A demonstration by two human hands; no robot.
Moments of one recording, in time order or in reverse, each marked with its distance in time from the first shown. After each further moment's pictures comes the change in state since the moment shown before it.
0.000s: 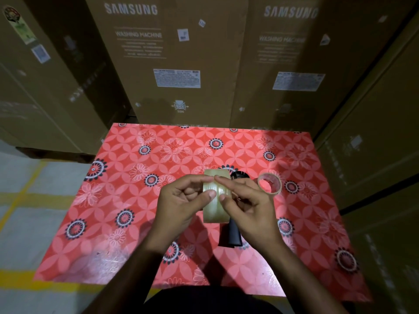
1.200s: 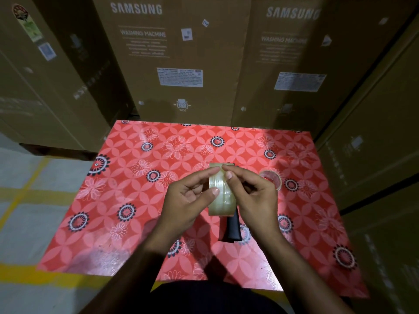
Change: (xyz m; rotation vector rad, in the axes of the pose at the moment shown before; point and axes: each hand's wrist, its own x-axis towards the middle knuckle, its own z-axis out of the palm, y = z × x) left_hand -0.012 0.000 0.007 -0.013 -0.013 0.014; right_hand 0.004 -0.008 0.004 0.175 0.122 0.073
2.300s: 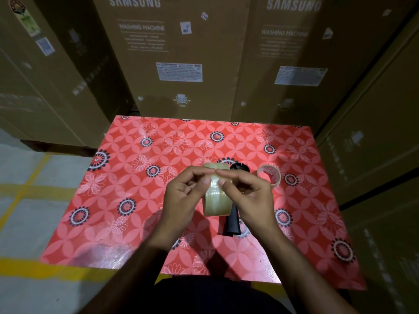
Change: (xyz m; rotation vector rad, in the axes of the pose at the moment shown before) left_hand -0.006 -0.006 0.005 -0.044 0.049 0.026; right_hand -0.008 0.003 -0.004 0.007 -0.111 -0.020
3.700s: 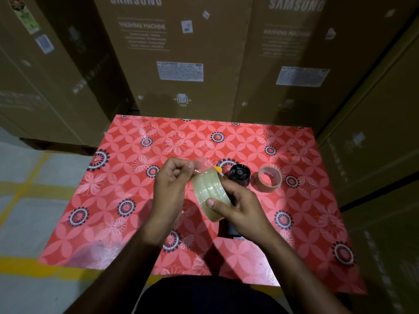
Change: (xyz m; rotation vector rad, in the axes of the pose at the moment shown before) left_hand 0.030 -0.003 -0.017 0.087 0.273 -0.109; right_hand -0.002 0.019 -0.001 -0.177 -0.293 0.142
